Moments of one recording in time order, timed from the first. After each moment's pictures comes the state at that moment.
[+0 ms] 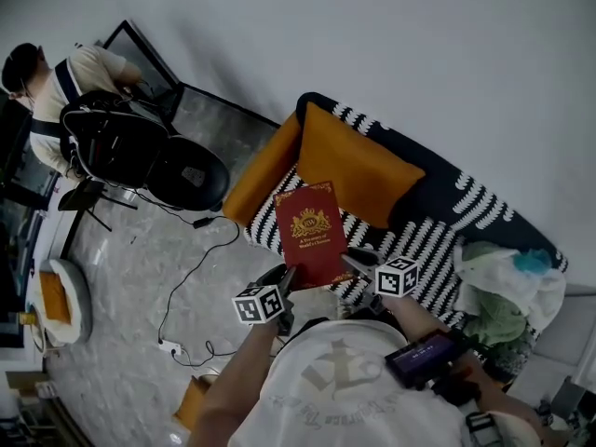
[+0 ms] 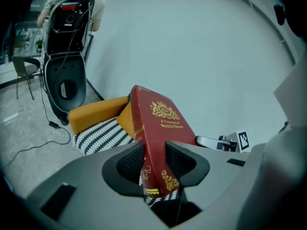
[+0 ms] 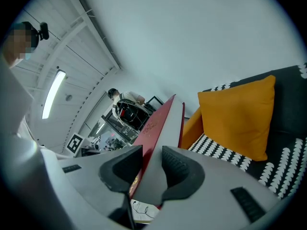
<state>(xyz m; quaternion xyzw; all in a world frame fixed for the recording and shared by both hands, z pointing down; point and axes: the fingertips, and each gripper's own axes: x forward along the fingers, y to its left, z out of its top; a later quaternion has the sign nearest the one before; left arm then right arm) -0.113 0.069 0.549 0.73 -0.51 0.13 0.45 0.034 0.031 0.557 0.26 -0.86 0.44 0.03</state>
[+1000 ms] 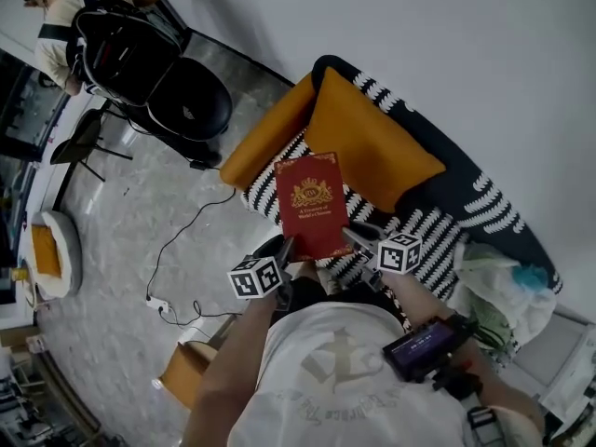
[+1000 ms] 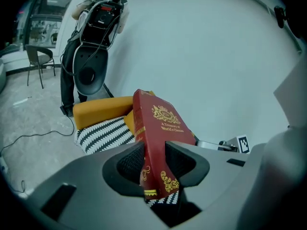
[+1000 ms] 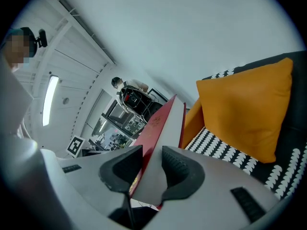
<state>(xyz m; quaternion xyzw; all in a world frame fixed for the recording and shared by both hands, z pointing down) -0.130 0.028 0.579 0.68 -0.55 0.10 0.48 0.017 -0.019 0.593 0.22 -0.85 0.48 0.06</state>
